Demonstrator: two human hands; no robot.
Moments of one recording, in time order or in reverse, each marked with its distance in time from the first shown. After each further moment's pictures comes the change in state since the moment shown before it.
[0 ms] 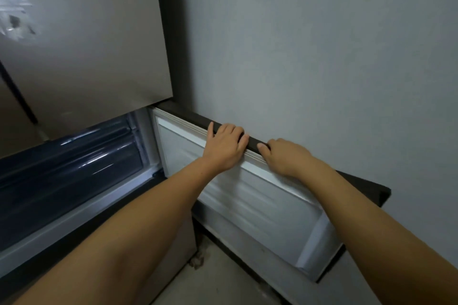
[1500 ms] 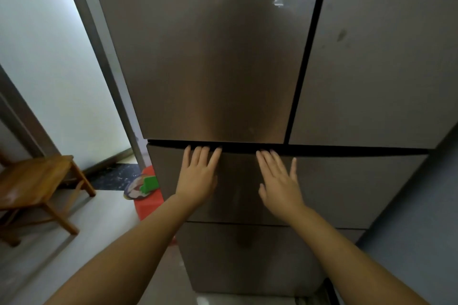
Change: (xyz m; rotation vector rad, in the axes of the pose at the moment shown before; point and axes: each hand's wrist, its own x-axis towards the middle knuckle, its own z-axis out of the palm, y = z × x) left_hand -0.285 -0.299 -0.147 0.824 0.193 -0.863; right_hand 0.056 -0.386 0.151 0.059 0.268 -1.102
